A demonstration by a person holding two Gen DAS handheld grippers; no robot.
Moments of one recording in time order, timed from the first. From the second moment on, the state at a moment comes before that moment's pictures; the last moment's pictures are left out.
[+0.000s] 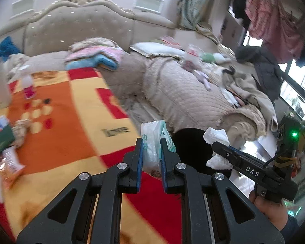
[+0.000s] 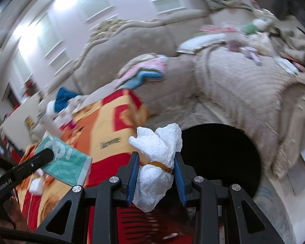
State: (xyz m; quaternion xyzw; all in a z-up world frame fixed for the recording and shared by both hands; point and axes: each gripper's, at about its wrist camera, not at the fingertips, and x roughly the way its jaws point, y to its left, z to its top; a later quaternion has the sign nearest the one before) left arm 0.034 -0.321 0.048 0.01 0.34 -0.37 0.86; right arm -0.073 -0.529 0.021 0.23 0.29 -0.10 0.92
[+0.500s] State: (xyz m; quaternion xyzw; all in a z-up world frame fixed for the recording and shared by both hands) left arm 0.049 -0.436 -0.001 0.05 0.38 -0.41 0.83; right arm -0.077 -0.586 -0.002 0.28 0.32 -0.16 0.89
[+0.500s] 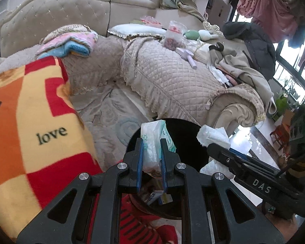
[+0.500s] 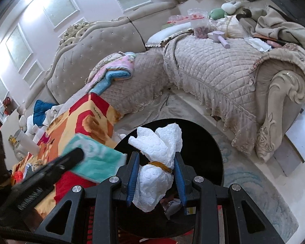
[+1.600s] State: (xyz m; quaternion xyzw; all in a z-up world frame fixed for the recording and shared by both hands) left arm 0.062 -0.284 0.020 0.00 0.39 -0.33 0.86; right arm -0.045 -0.530 0.013 0.26 0.30 -0.15 0.90
